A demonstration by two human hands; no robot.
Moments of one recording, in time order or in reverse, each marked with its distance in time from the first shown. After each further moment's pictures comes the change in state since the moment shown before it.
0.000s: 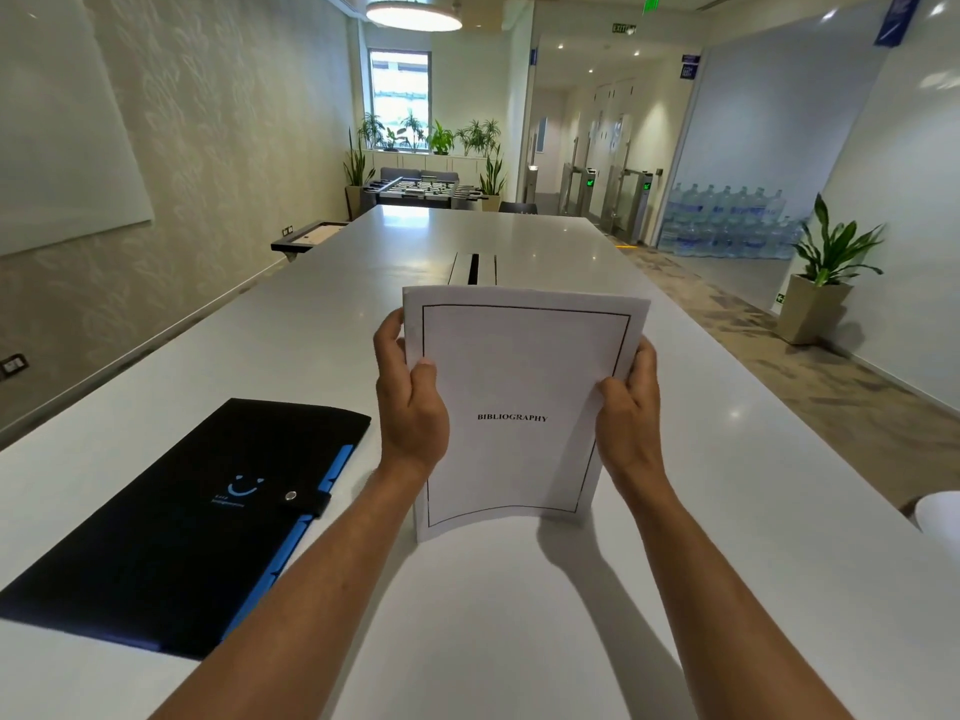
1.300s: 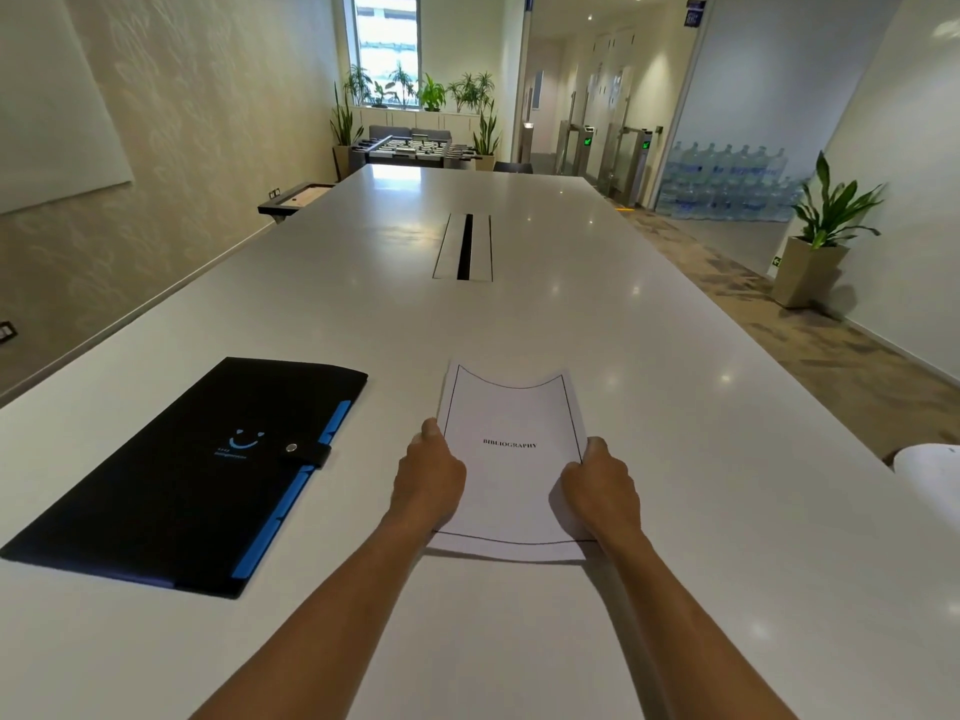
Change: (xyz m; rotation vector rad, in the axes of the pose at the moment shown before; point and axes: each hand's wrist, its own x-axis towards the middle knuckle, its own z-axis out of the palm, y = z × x) left_hand -0.090 -0.065 -0.012 0.879 -0.460 -0.699; right_hand -0.077 0.081 -0.015 -0.823 -0.216 0.570
